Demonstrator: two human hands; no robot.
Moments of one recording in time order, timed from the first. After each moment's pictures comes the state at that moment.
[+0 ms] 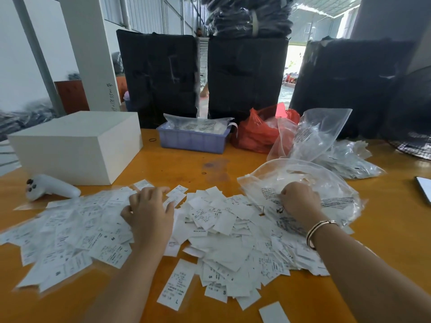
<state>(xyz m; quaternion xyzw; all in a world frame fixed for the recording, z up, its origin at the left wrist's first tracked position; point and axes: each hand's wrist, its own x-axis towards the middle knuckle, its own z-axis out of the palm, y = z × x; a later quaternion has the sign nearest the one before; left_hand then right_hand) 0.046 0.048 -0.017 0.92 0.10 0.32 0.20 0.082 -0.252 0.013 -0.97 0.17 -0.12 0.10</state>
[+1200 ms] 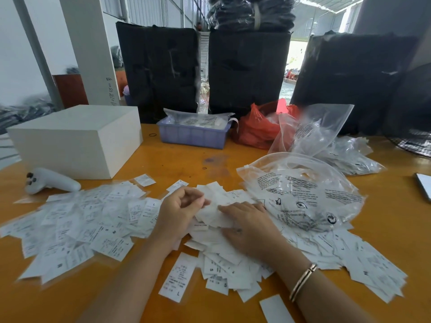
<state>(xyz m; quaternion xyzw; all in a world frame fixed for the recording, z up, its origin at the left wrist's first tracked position) 0.031 0.021 -0.008 0.73 -0.08 0.11 0.67 0.016 -0.164 -0.017 -0.95 -0.22 -0.15 0.13</state>
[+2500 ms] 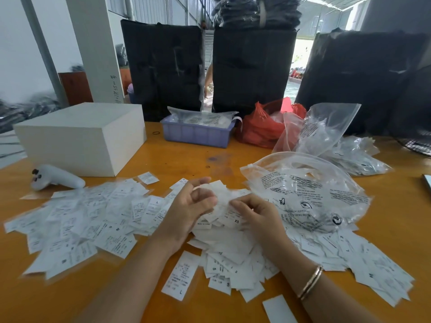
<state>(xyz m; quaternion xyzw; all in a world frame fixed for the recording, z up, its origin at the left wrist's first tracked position) 0.031 0.020 -0.004 0.63 -0.14 -0.02 0.76 0.010 -0.156 -0.003 -0.76 -0.07 -0.11 0.64</state>
